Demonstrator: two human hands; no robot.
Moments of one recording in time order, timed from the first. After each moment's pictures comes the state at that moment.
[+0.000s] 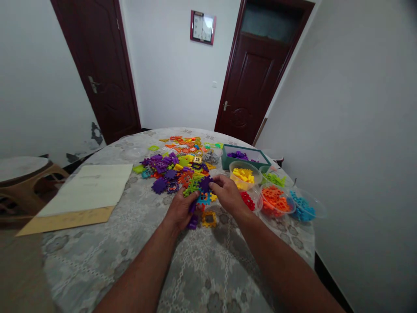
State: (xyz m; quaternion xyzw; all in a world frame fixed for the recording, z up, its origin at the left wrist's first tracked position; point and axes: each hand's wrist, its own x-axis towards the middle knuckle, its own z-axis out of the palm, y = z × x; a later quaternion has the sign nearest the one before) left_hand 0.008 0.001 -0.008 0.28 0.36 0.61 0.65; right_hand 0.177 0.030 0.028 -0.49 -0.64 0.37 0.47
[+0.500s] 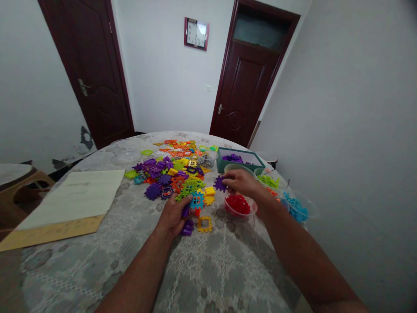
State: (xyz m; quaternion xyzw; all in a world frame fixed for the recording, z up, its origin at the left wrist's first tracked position) left_hand 0.004 0.005 -0.013 0.26 0.39 0.61 0.63; right_hand 0.255 0.063 0.077 -0.54 -0.66 0.39 0.35
